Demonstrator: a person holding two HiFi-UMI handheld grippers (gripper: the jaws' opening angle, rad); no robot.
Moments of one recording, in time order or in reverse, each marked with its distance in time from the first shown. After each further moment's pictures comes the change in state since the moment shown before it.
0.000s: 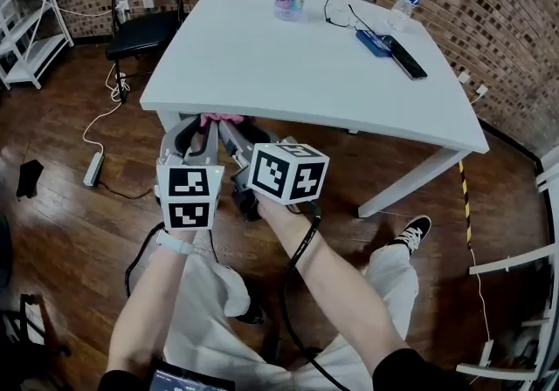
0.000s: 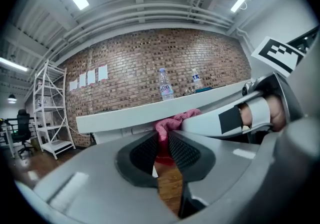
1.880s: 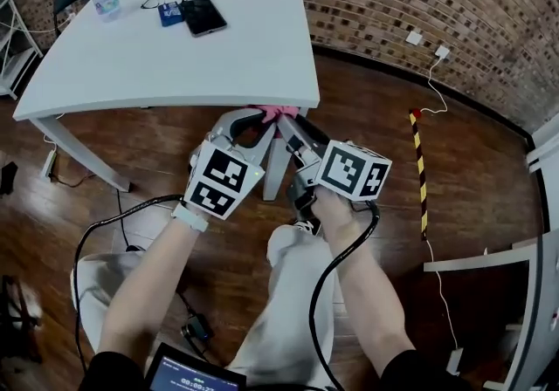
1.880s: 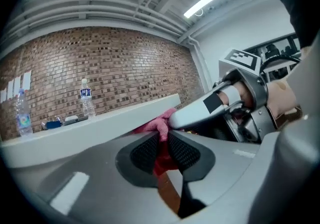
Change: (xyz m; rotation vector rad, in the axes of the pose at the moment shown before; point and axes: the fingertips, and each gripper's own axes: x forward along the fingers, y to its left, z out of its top) left arm 0.107 -0.600 0.146 0.176 -0.092 -0.536; right arm -0.472 -0.352 0.174 0.122 -0.072 -0.125
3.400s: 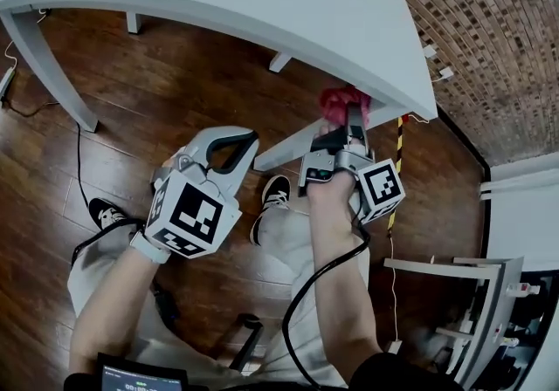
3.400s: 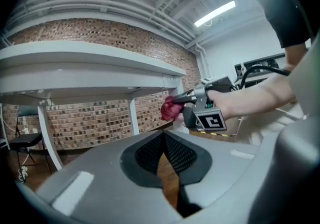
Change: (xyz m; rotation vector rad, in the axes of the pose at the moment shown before) left arm -0.129 0.048 -0.158 -0.147 -0.026 -0.019; right arm 0.047 -0.056 -0.064 0.427 -0.526 -0.302
